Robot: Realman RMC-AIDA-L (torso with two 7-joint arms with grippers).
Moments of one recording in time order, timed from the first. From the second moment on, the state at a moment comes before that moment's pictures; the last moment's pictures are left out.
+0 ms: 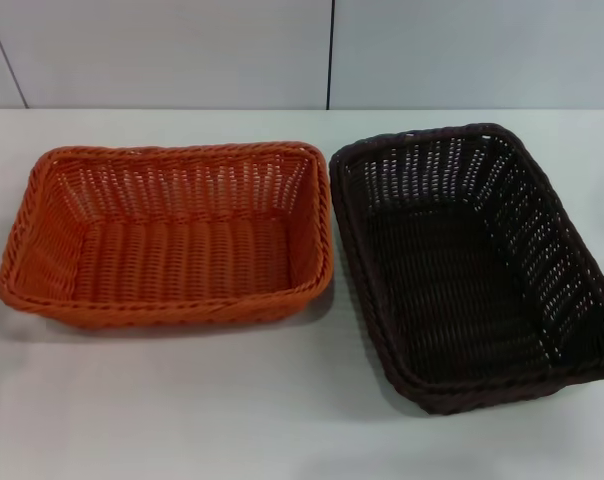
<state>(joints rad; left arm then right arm) 0.01 -2.07 -1.43 -1.17 2.62 0.85 0.40 0.26 2.03 -2.17 -0.71 -2.15 1.35 2.96</state>
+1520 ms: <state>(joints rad) -0.15 -2.08 -1.46 -0.35 2.42 1.11 0.06 0.51 2.06 -1.33 -1.91 -2.34 -2.04 2.41</state>
